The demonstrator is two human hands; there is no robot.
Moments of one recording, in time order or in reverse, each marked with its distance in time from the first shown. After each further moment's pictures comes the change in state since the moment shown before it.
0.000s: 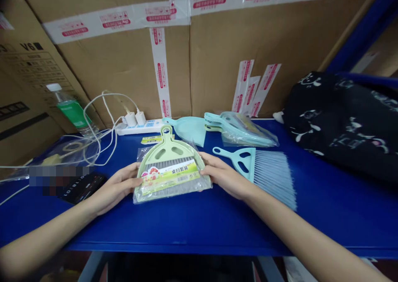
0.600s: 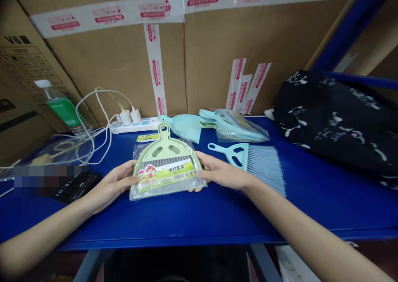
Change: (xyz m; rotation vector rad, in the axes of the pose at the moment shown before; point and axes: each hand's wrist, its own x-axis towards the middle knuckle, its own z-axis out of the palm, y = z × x) left_hand 0.001 -0.004 -0.003 0.064 -0.011 0.056; right_hand -0.005 -0.007 -0.006 -0.114 -0.258 0.020
